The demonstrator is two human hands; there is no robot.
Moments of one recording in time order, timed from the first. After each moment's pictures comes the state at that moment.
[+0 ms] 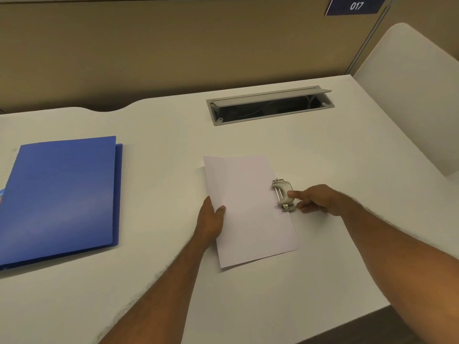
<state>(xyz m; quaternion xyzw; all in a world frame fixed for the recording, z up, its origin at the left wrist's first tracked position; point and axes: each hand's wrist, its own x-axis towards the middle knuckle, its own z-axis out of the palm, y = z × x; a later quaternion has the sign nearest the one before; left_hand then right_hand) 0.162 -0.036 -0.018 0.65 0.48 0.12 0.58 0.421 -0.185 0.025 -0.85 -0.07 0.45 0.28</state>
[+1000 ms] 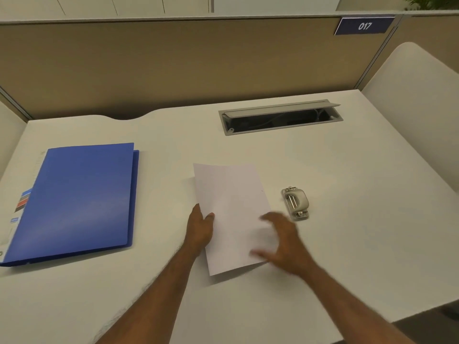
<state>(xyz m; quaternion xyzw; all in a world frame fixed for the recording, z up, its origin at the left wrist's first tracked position) 0.123 -0.016 -0.007 0.62 0.52 0.16 0.57 0.274 -0.198 -0.001 -0.79 -0.51 0.12 0.33</state>
